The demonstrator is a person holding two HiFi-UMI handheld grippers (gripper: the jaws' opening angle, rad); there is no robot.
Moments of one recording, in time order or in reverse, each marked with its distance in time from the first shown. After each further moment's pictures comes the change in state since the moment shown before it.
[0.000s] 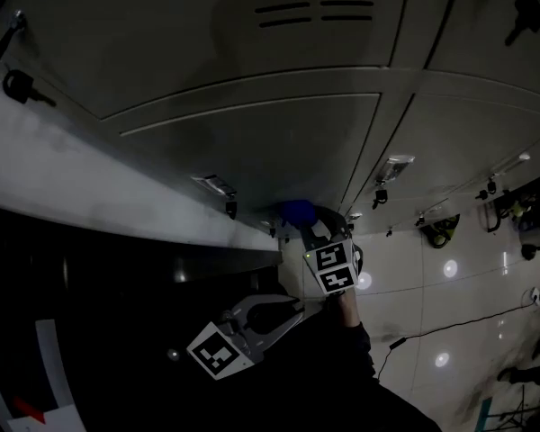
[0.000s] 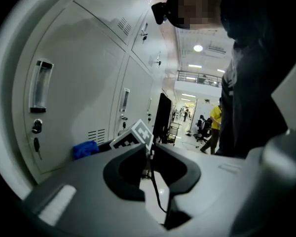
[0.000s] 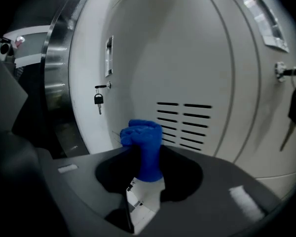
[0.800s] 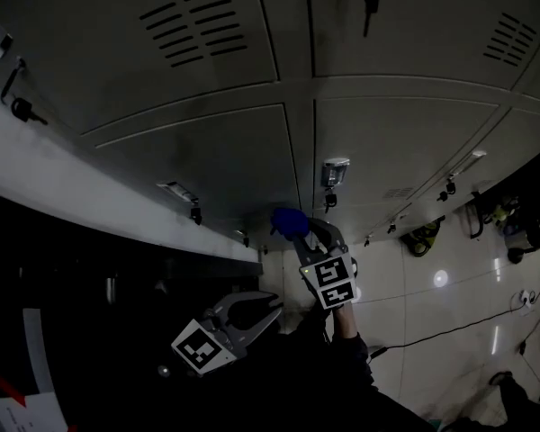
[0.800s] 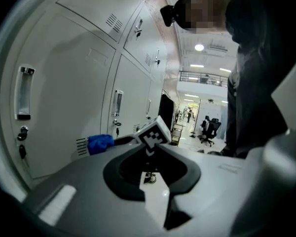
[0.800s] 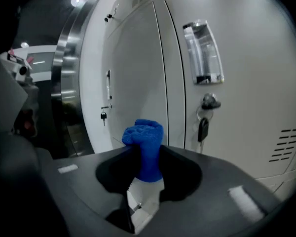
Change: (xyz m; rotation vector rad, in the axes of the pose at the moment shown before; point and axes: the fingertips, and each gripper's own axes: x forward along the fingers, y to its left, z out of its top) left arm 0.041 -0.018 0.024 -0.026 -0.052 0.065; right arm -0.082 -0.044 0.011 0.032 -0.115 0.026
